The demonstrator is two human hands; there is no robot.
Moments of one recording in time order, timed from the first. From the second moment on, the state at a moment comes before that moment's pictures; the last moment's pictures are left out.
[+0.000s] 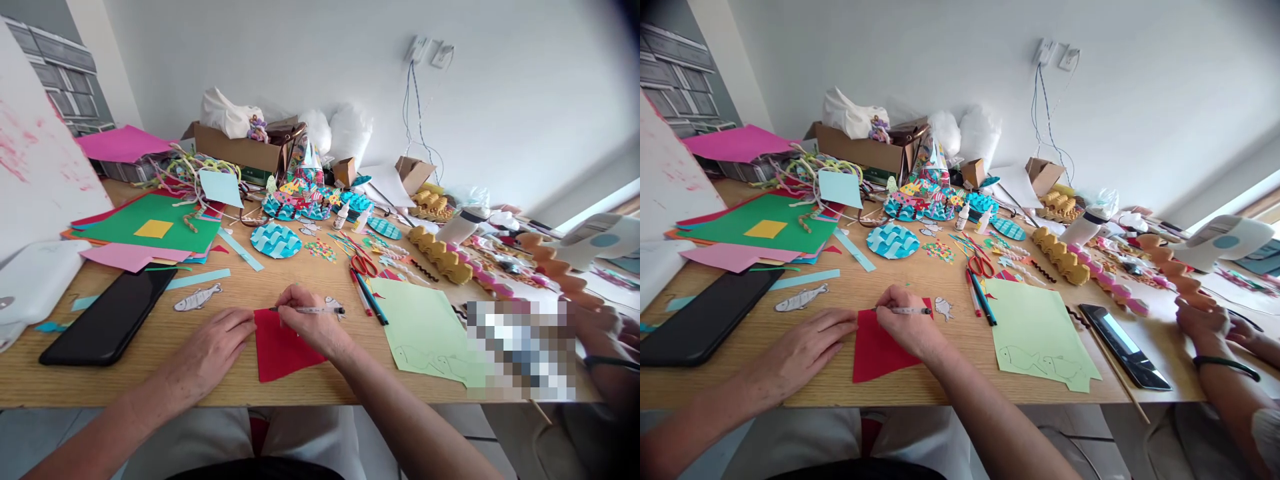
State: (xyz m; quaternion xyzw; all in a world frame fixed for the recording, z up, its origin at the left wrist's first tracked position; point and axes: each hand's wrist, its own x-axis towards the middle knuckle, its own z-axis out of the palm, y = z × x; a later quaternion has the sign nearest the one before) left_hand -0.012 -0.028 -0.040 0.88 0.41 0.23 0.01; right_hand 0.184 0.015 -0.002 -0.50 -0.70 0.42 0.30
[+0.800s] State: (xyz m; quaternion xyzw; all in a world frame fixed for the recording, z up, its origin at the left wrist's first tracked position) left_hand -0.012 -0.028 -0.056 0.90 0.37 0.20 -0.15; right_hand 0.179 0.016 -0.021 -0.50 -0.73 0.35 0.30
